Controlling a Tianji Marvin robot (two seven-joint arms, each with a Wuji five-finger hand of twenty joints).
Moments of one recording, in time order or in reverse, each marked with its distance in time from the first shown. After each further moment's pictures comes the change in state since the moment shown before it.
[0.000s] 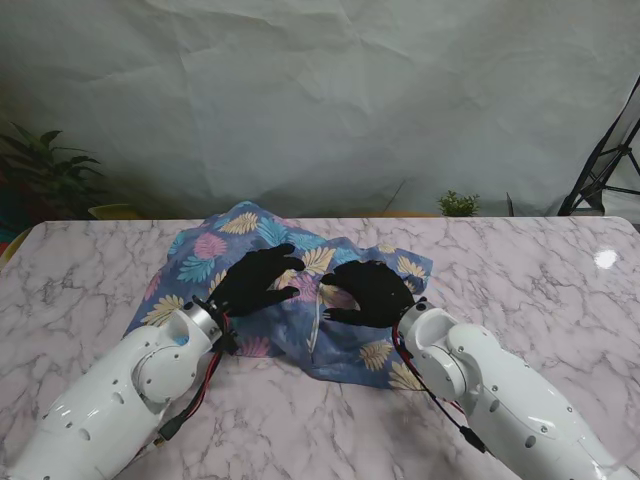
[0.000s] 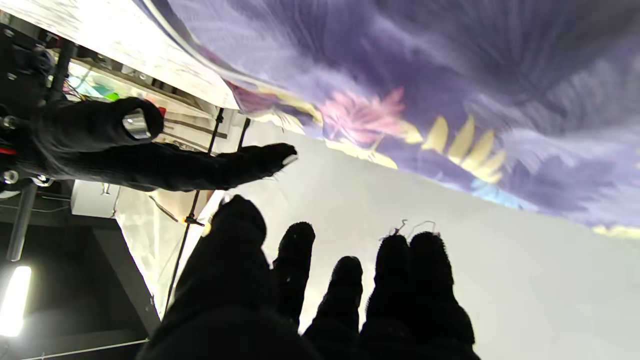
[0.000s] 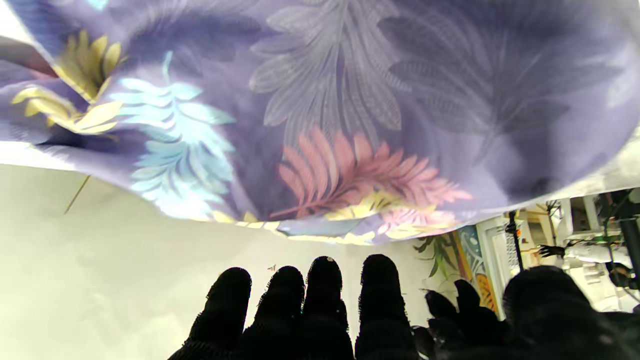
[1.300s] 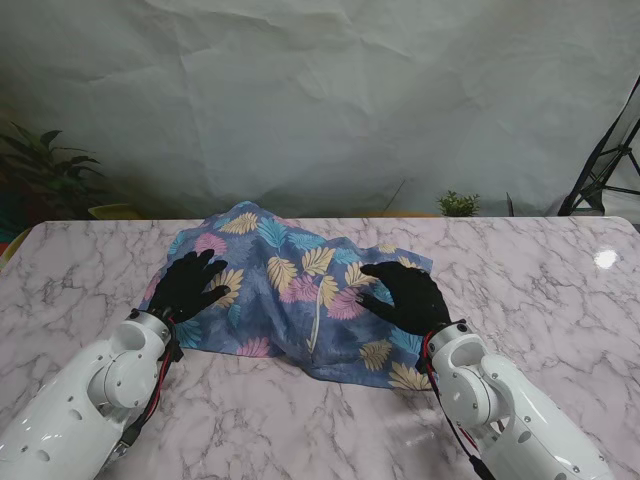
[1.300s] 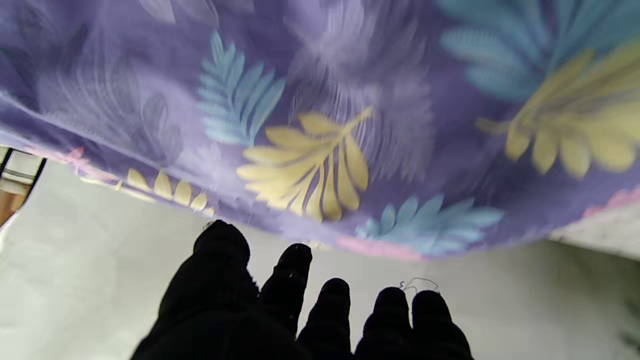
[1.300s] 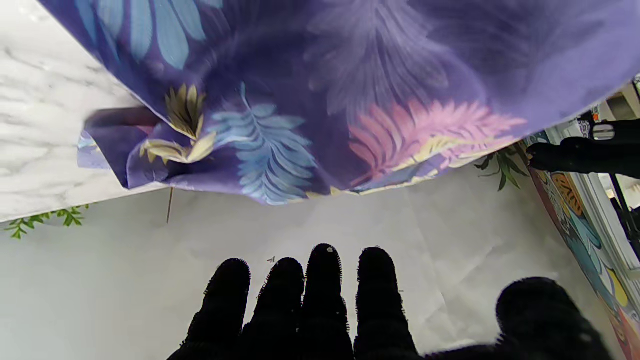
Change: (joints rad) left arm 0.121 0.028 -0.198 -0.016 0.016 0.306 -0.134; right arm -0.206 -0.034 0.200 -0.050 0.157 0.043 -0.168; left_hand -0.100 0.141 -0.004 0.000 0.037 -0.011 -0.411 -0.235 -0.032 -0.105 -0.239 -0.217 -0.138 -0.056 -0.433 -0.274 -0.064 -0.042 -0.817 -0.197; right_hand 0.032 0.086 -0.103 0.000 0.004 0.022 0.102 0.024 0.001 0.000 0.184 0.084 0.055 0.006 0.008 -0.008 -0.001 0.011 0.127 0.053
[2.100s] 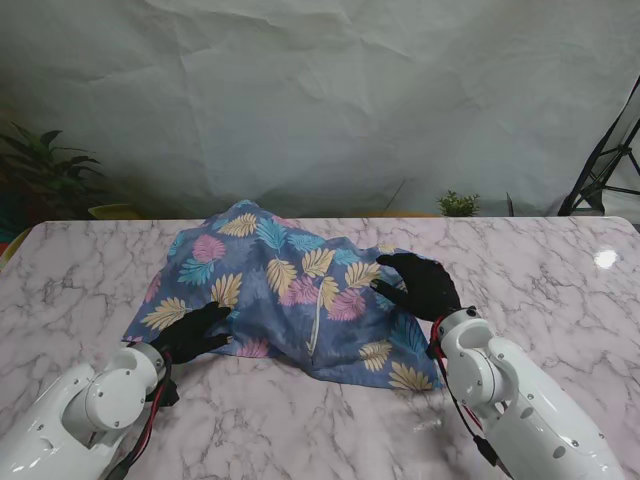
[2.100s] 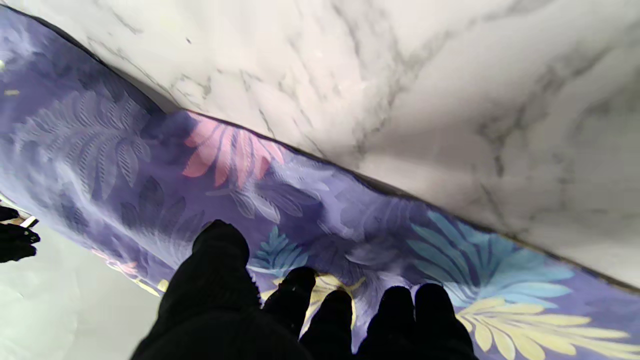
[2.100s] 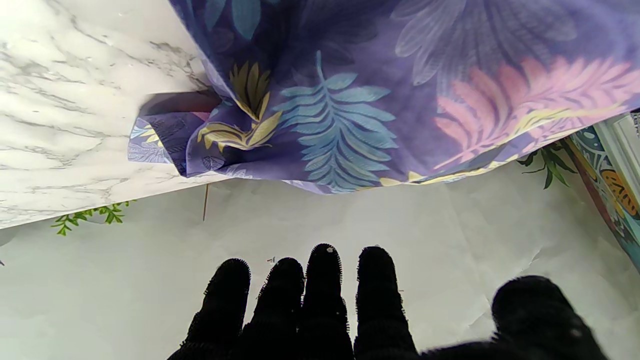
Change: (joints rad) left arm 0.147 0.029 -0.062 -0.139 -0.184 0.084 -0.319; right arm 0.079 -0.003 0.010 0.095 0.034 0.019 0.018; left_hand 0.000 0.000 -0.009 0.000 -0.114 0.046 -0.082 -0.038 -0.052 0.020 -0.033 -0.104 -0.009 0.041 0.031 0.018 0.042 0.025 -0.001 0.015; right_hand 0.034 0.011 -0.024 0.000 0.000 0.000 0.024 -0.013 0.000 0.001 0.002 0.000 0.000 0.000 0.000 0.000 0.000 0.000 0.000 0.000
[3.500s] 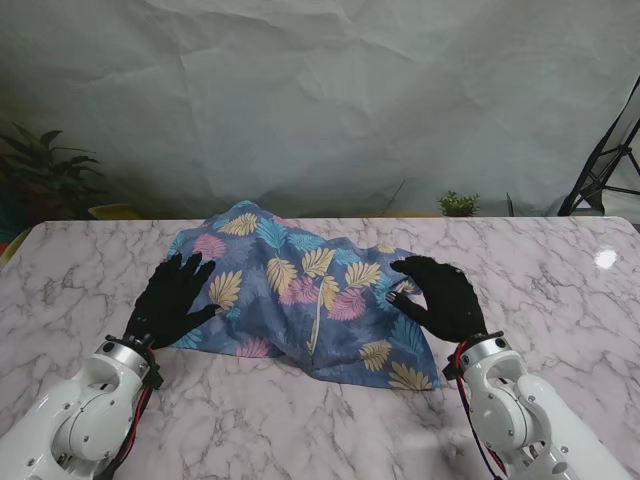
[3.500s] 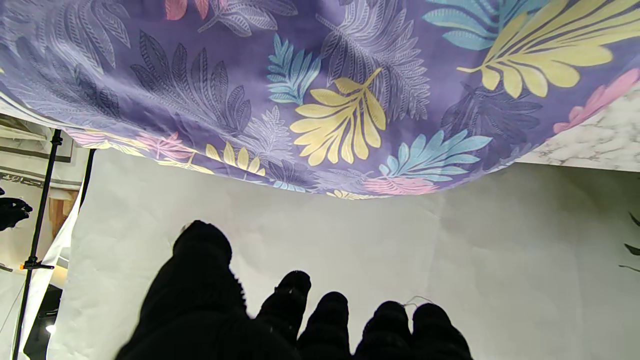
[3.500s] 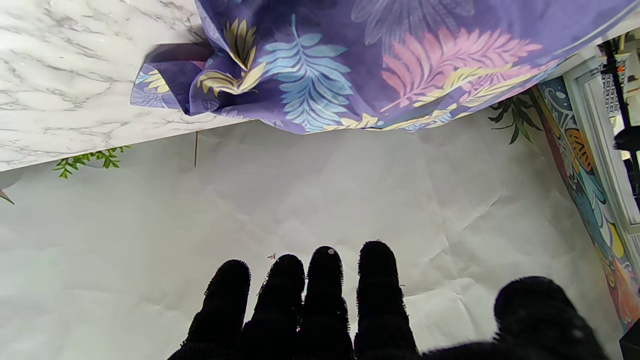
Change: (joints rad) left arm 0.138 -0.029 -0.116 -0.153 0.362 -0.152 0.372; right arm -0.253 -0.005 0.181 -0.212 -0.090 -0.101 -0.111; left_hand -0.095 -0.003 -0.008 0.000 -0.033 -0.027 0.007 -0.024 0.000 -0.031 -0.005 -0.077 -0.016 -0.050 -0.089 -0.269 -0.049 -0.027 -0.085 -0.216; right_hand -0.002 0.000 -0.010 0.000 0.049 -0.012 -0.014 -0.038 0.003 -0.009 -0.041 -0.024 0.028 0.000 -0.004 0.000 0.000 0.000 -0.021 0.000
